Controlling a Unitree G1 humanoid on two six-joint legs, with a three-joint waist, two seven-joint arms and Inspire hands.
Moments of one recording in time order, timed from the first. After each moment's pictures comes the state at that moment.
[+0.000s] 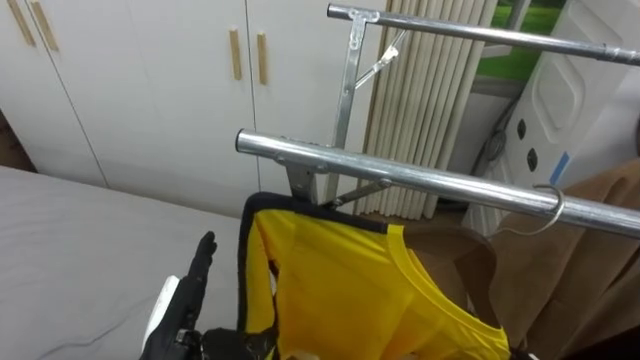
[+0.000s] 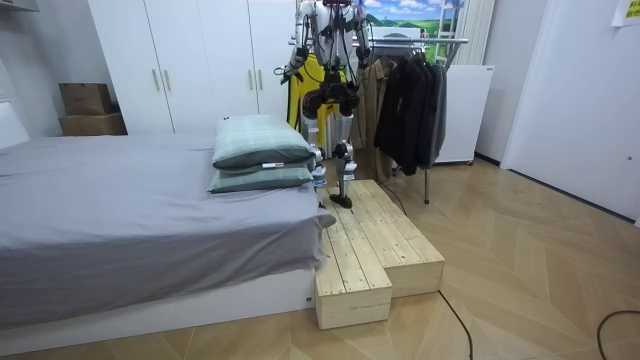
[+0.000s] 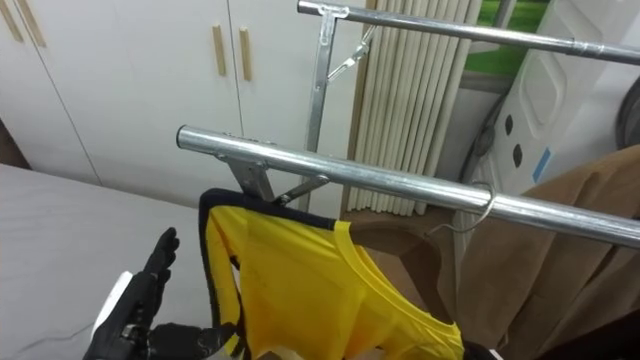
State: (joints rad) left arm 0.17 0.23 -0.12 0.12 0.03 -0.11 0.11; right arm -0.10 -0.34 -0.02 0.87 0.29 -0.05 0.24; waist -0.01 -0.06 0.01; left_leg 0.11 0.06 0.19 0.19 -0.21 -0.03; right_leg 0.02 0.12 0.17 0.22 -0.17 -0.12
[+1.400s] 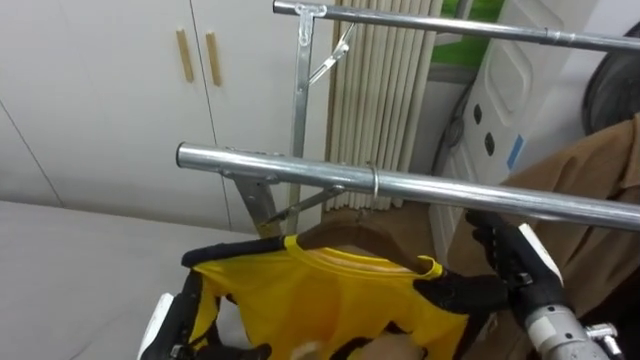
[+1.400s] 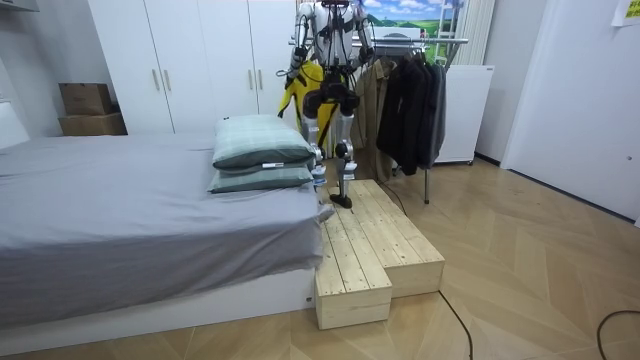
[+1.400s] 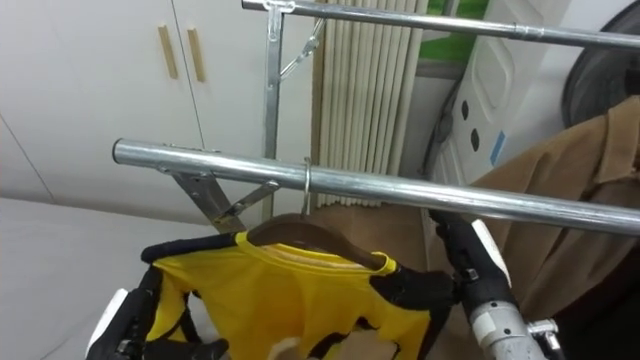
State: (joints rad) left arm 0.20 0.24 -0.11 0.14 0.05 -0.08 0.12; right arm 0.01 -0.34 -0.03 0.20 0.10 -0.03 0.04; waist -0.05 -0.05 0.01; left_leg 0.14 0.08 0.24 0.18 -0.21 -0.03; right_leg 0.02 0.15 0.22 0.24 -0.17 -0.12
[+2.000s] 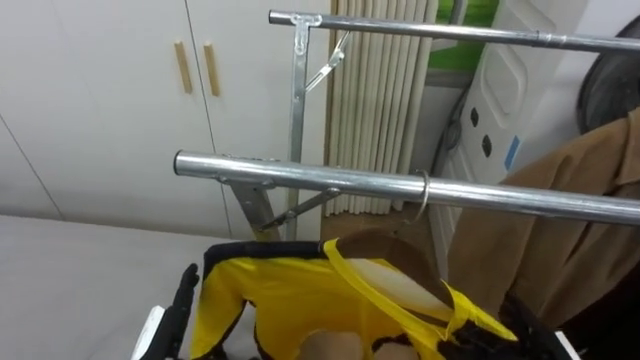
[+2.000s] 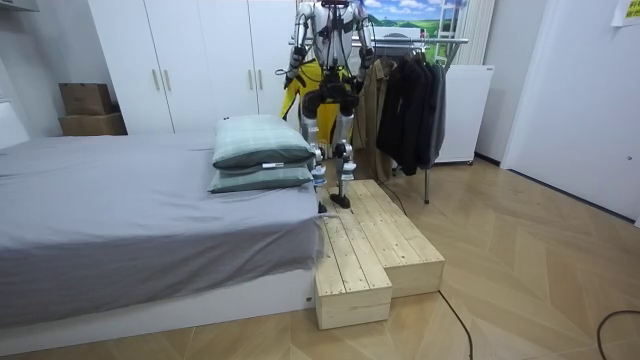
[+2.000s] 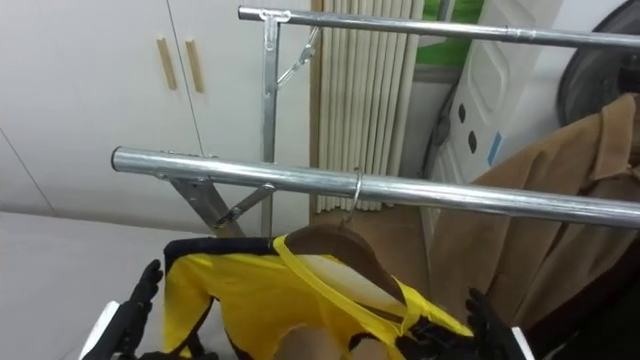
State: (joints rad) left arm 0.24 0.24 -0.10 0.14 0.08 -0.07 0.12; right arm 0.16 -0.25 -0.07 0.40 0.20 -0.04 0.01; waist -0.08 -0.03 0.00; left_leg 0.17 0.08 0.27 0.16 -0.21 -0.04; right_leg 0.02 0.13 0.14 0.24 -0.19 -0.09
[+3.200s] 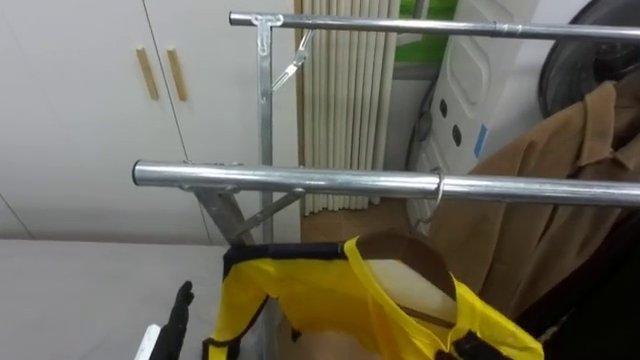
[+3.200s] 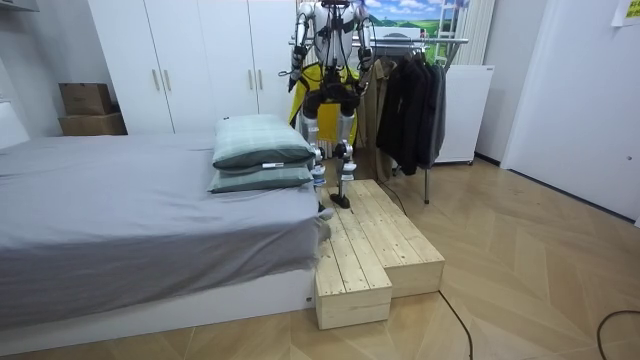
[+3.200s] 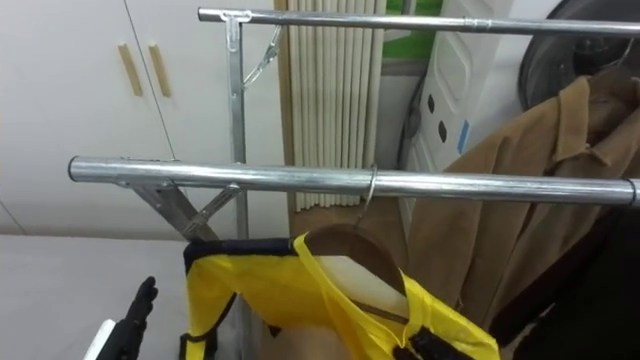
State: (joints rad) left arm 0.27 0.22 -0.14 0.18 0.09 -0.09 0.14; right arm 0.16 -0.18 -0.04 0.47 0.69 -0.08 0.07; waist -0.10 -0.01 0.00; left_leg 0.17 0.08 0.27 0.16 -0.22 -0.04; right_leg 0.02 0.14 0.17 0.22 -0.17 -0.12
